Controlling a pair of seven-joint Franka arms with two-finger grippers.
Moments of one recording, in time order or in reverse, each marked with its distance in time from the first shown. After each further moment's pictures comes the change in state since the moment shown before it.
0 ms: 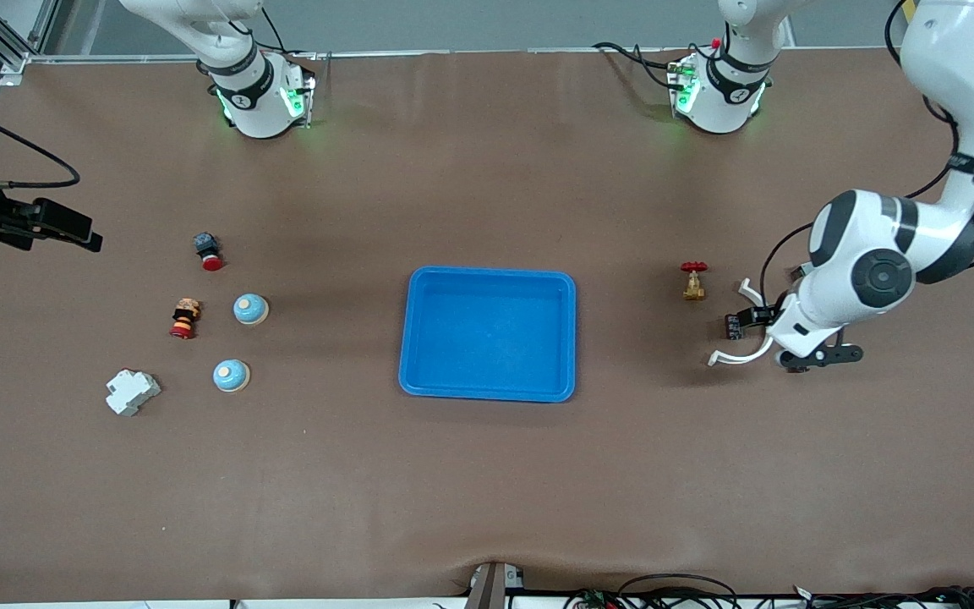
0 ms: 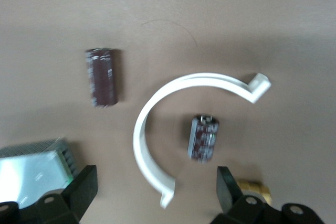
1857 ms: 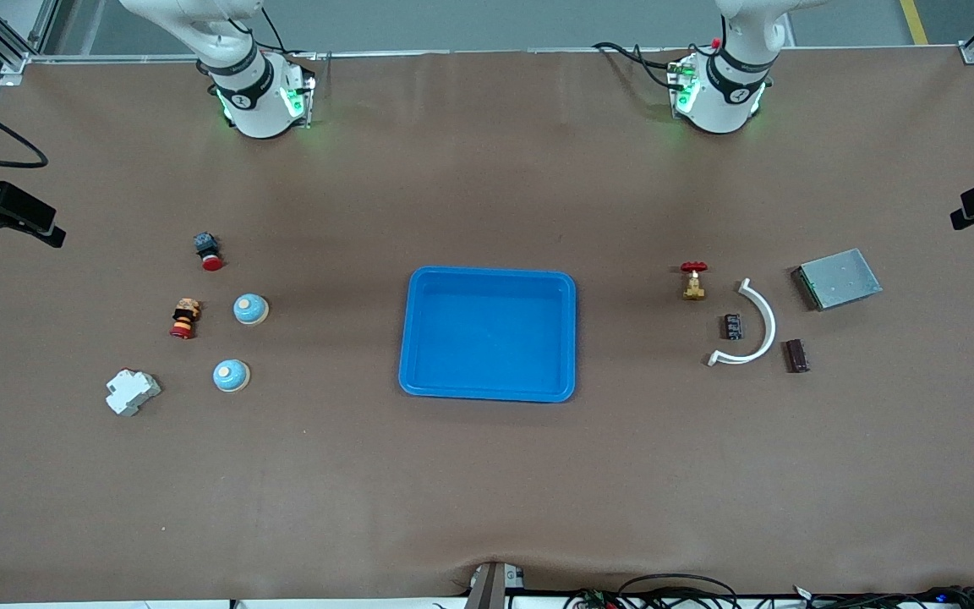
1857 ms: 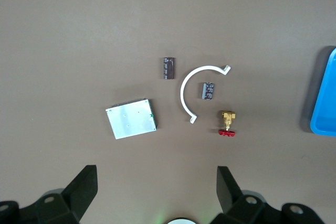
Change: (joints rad) left arm -0.322 -0.274 0.510 0.605 -0.298 -0.670 0.394; right arm 0.001 -0.041 -0.014 0.005 -0.047 0.055 -0.002
